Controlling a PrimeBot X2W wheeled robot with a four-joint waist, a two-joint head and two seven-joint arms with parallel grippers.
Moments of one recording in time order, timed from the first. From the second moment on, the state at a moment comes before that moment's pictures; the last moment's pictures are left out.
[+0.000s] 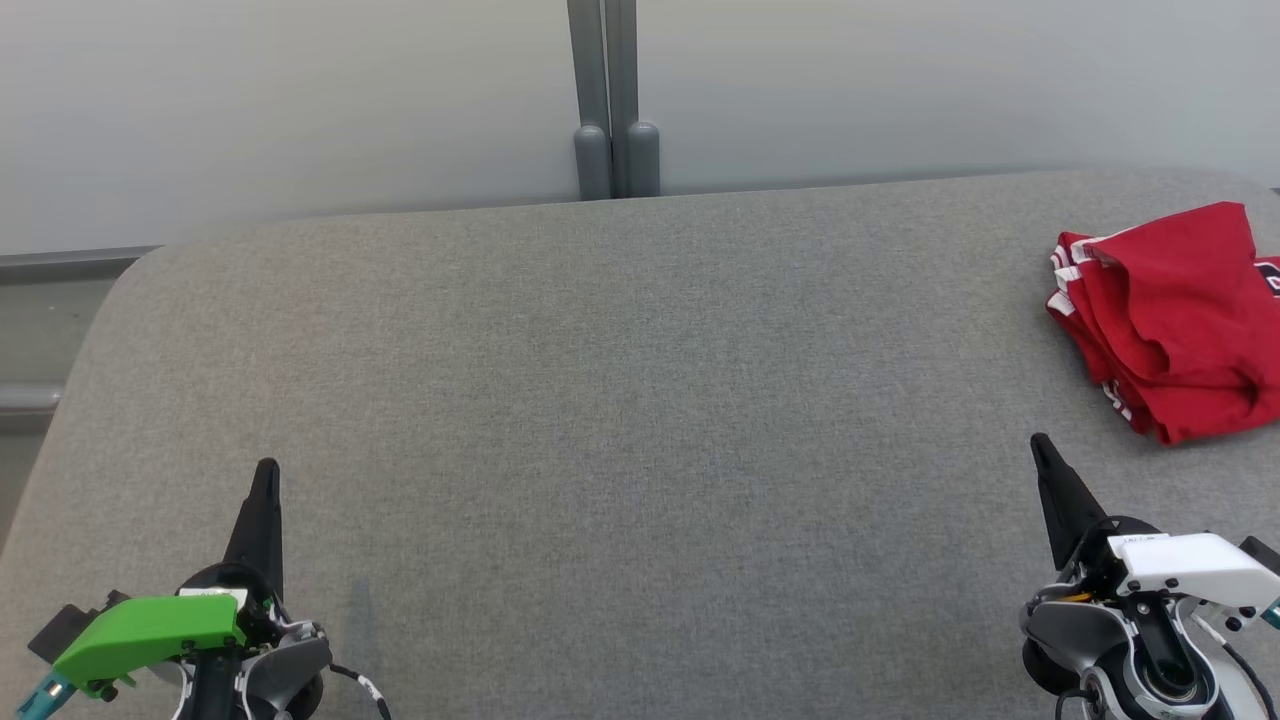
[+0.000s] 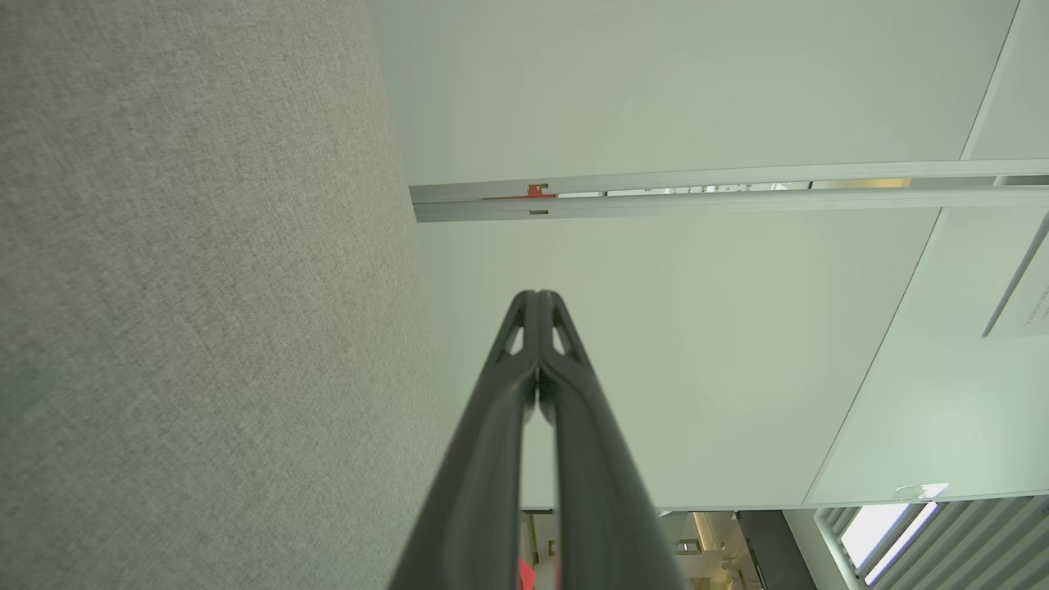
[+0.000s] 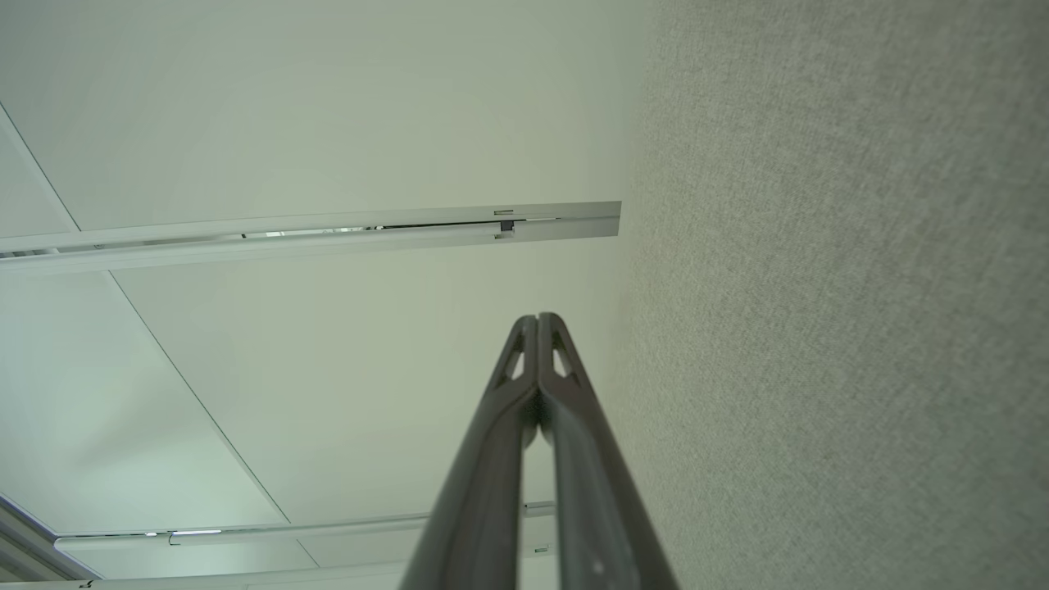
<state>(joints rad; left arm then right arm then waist) -0.10 0.05 0.11 0.25 -1.61 -0.13 0.11 -0.10 -0.06 -0.10 0.24 1.62 0.13 0.11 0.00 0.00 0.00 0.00</state>
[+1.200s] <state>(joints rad) -0.10 0.05 0.11 0.25 -1.61 -0.13 0.11 -0.10 -0.05 -0.11 0.24 1.62 0.13 0.11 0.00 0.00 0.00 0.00</state>
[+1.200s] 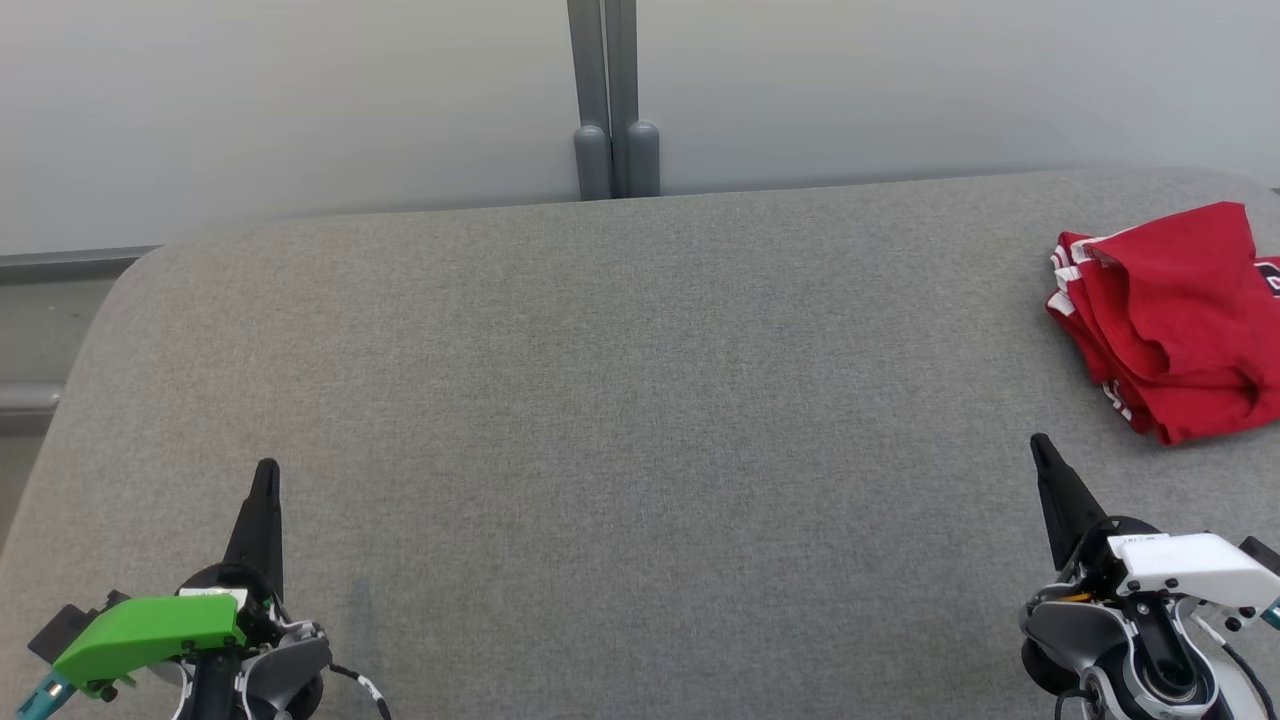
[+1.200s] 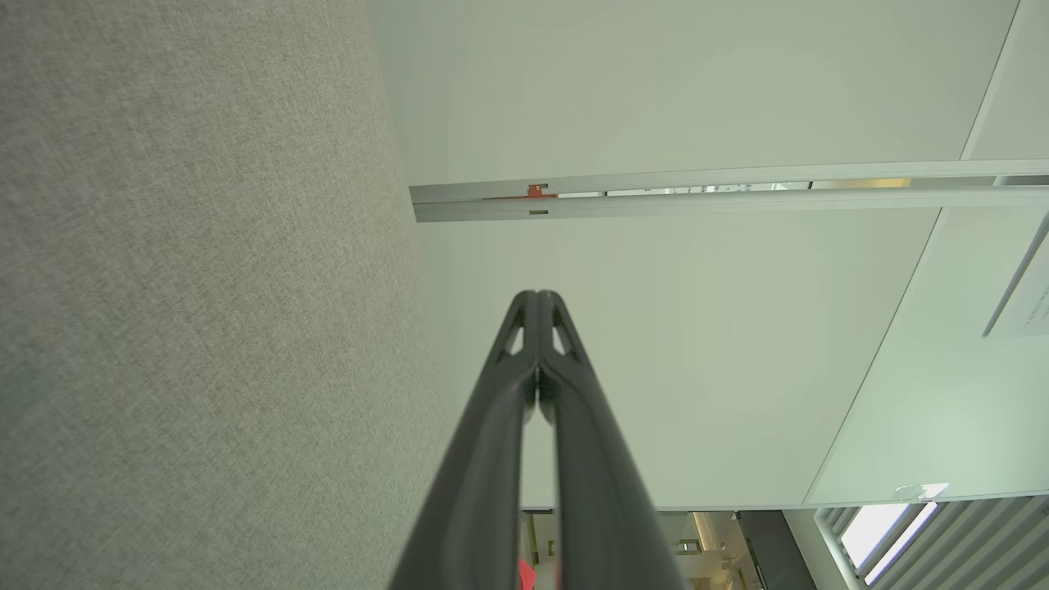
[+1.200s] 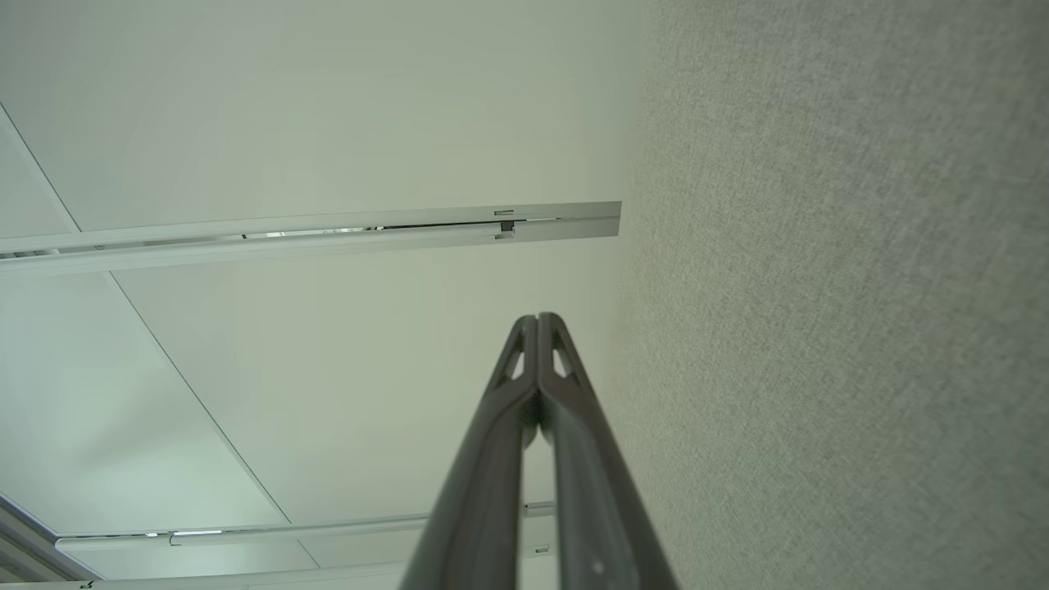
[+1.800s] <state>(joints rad) -0.10 0.05 0.11 0.25 -1.61 -0.13 0.11 -0.10 -0.05 -0.11 0.24 1.62 0.13 0.11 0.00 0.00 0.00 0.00</state>
